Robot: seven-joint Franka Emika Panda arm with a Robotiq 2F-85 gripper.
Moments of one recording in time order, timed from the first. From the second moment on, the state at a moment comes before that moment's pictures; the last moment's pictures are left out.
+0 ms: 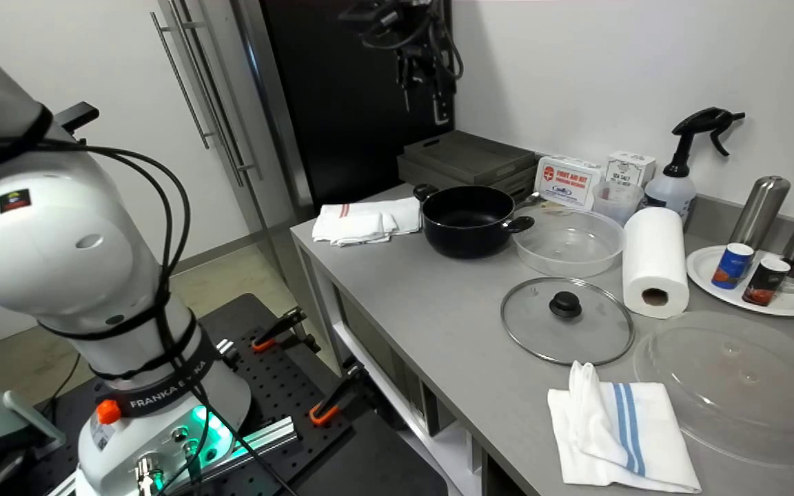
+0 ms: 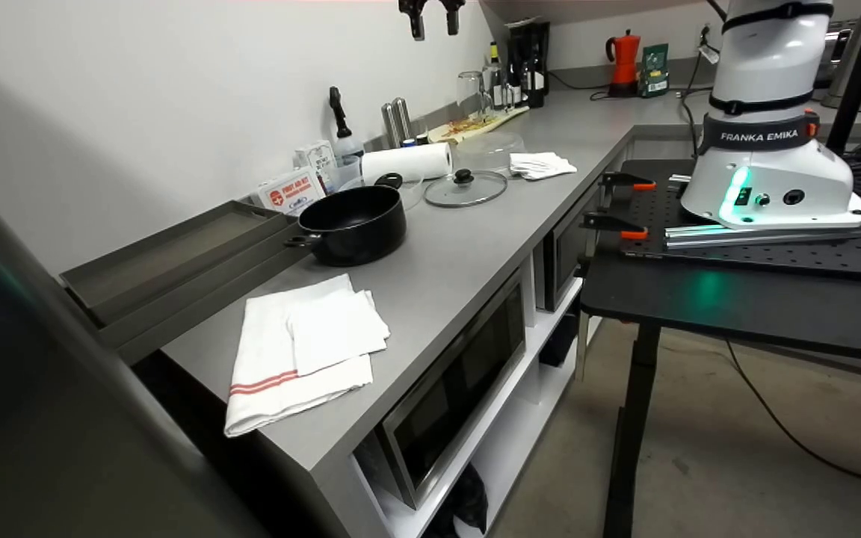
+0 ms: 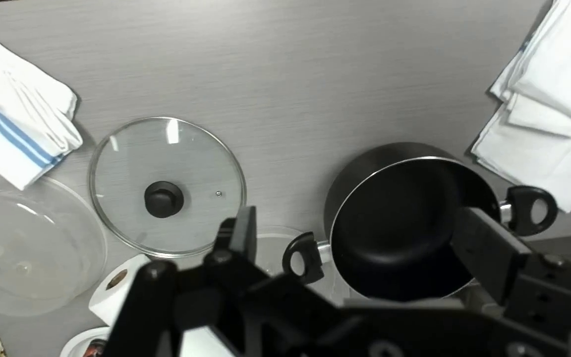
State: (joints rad) arm -0.08 -0.20 0.01 -2.22 0.00 2.10 0.23
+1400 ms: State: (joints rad) arm -0.18 0.45 -0.19 -1.87 0.10 2.37 0.33
